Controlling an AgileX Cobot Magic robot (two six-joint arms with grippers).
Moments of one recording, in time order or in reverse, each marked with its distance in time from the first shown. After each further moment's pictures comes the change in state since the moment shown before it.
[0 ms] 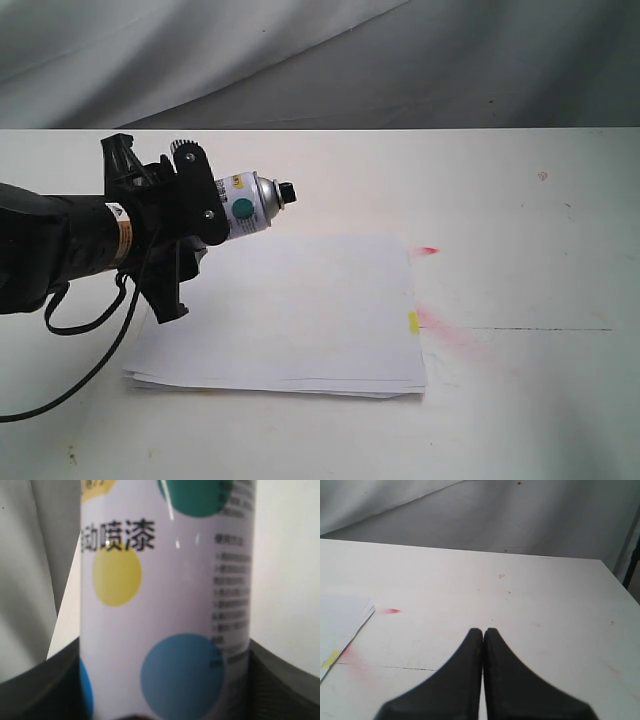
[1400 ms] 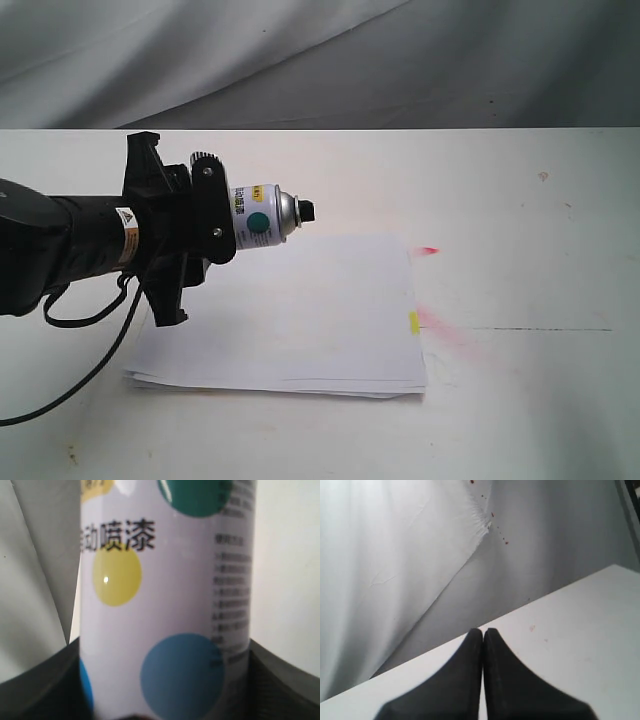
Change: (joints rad) left arm 0.000 0.000 0.000 0.160 -0.073 0.000; right arm 0.000 0.000 0.000 0.288 -0.239 0.257
